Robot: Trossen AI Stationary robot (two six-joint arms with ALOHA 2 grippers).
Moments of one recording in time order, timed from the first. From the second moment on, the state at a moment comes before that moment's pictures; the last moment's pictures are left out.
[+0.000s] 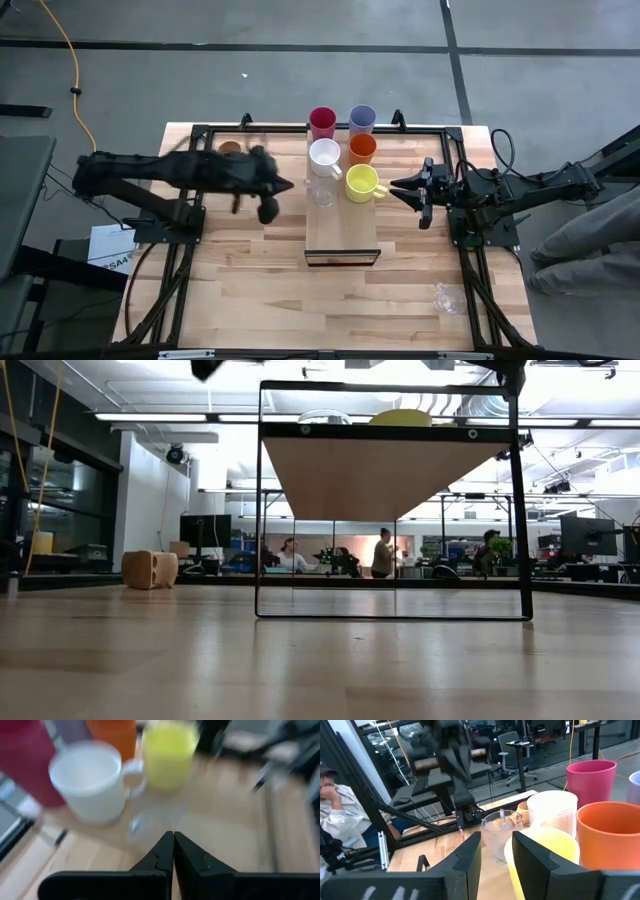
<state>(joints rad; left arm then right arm) 0.07 1.21 1.22 -0.65 -0.25 -0.26 0.19 0.66 0.63 -0.03 0.36 0.27</state>
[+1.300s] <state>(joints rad) 0.07 0.51 0.61 0.01 -0.24 -0.27 0.19 0.66 0.63 -0.02 0.36 0.20</state>
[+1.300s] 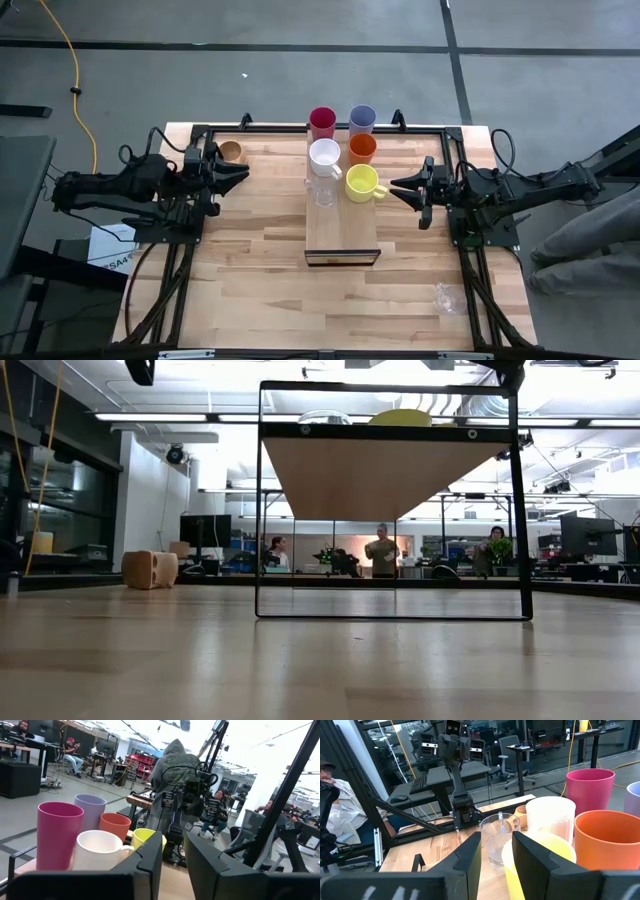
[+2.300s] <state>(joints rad) 0.07 0.51 0.61 0.00 -0.27 -0.27 0.19 0.66 0.63 -0.02 0.36 0.21</state>
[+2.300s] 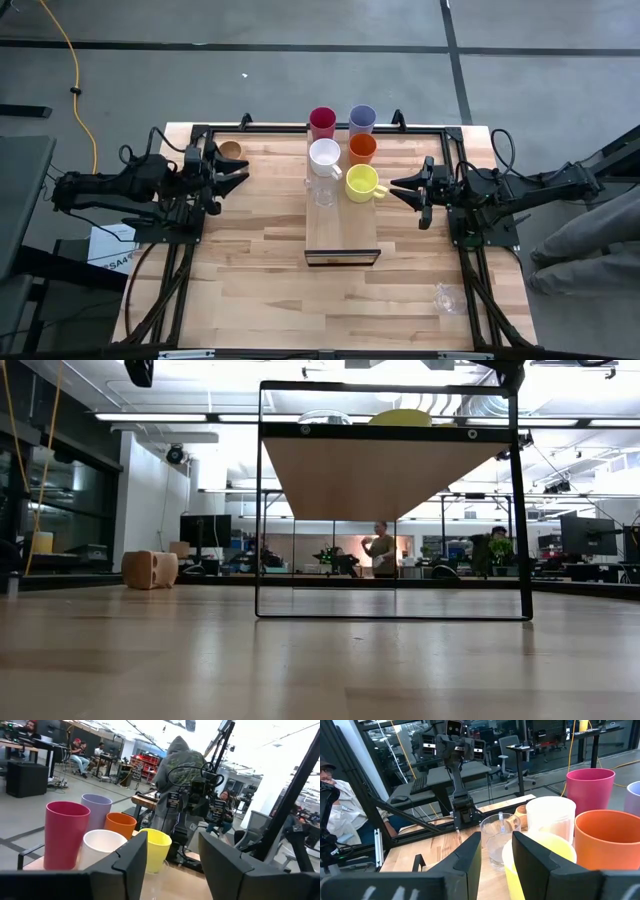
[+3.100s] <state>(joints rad) 0.65 1.14 1.04 -0.95 -0.23 -0.68 0.19 0.66 0.63 -0.02 0.37 0.20</state>
